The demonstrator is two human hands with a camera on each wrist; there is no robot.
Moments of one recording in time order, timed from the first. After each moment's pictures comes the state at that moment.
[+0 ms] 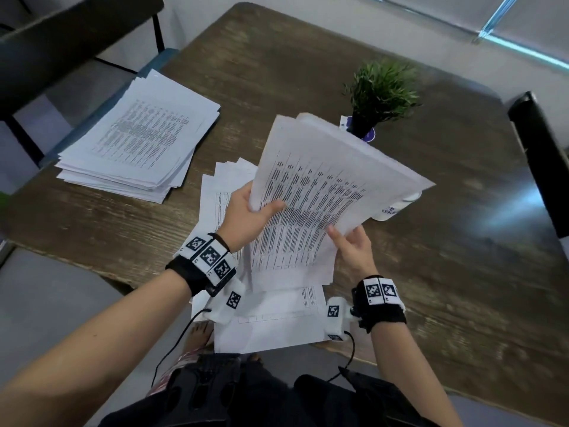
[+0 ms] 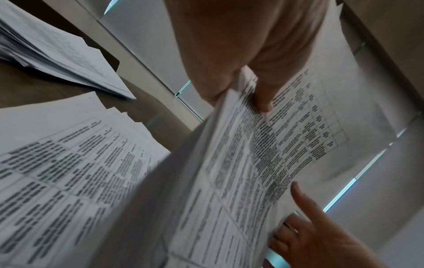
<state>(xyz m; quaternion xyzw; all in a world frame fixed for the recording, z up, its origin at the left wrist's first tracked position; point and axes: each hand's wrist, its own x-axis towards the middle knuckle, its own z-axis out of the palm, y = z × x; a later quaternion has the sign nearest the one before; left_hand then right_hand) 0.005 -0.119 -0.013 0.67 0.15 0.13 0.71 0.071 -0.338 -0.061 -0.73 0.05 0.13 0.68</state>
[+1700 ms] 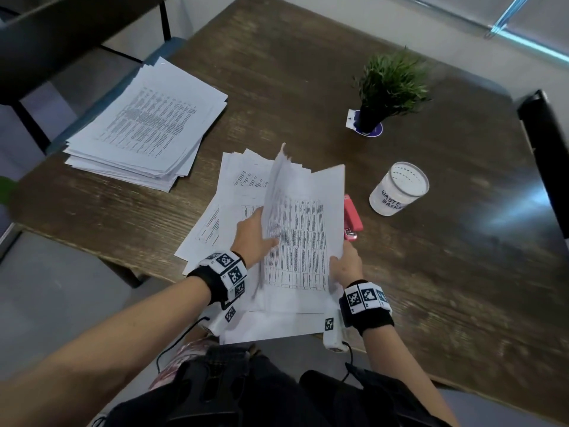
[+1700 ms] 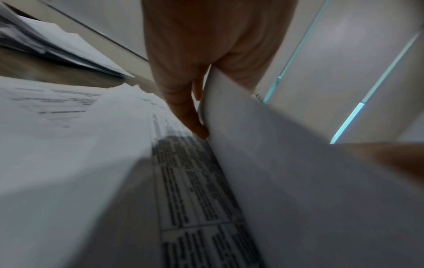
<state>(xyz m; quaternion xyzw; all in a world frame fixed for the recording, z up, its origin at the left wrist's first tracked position) -0.016 -0.132 -0.078 0.84 0.22 0.00 0.50 0.056 -0.338 -0.103 -0.92 0.04 0.22 0.31</state>
